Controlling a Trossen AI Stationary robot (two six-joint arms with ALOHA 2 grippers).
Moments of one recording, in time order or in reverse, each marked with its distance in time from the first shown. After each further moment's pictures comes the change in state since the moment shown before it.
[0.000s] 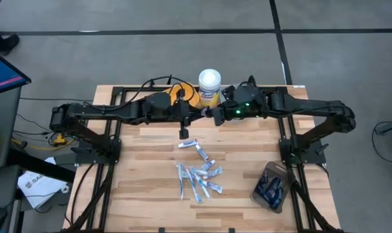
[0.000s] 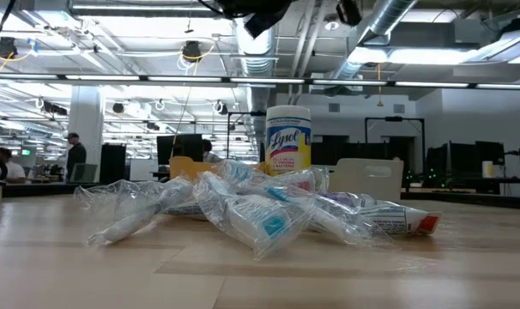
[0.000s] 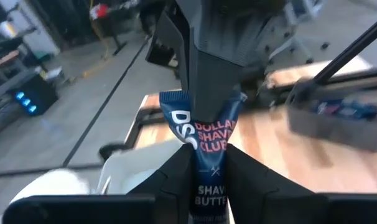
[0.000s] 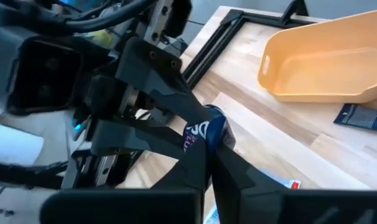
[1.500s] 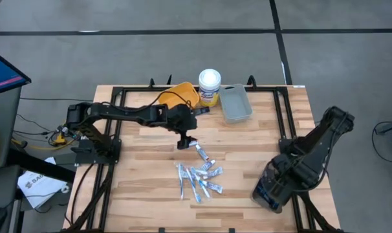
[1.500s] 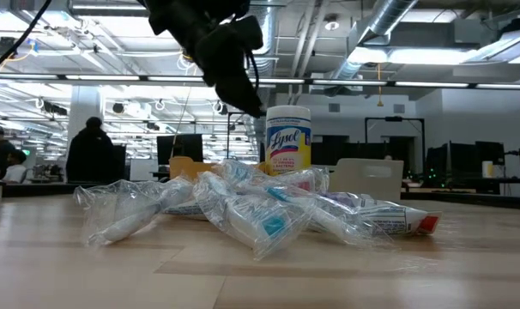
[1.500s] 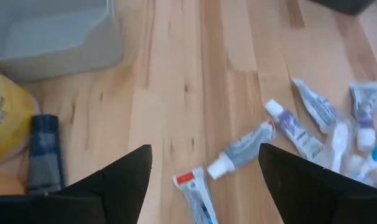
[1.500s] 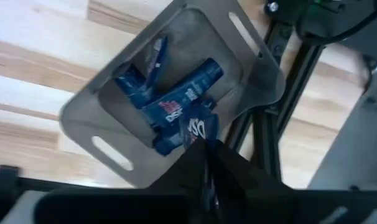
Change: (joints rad) left arm 0.056 0.200 -0.067 -0.283 0.190 -0.135; right arm 0.897 0.080 -0.077 -1.045 -0.219 1.252
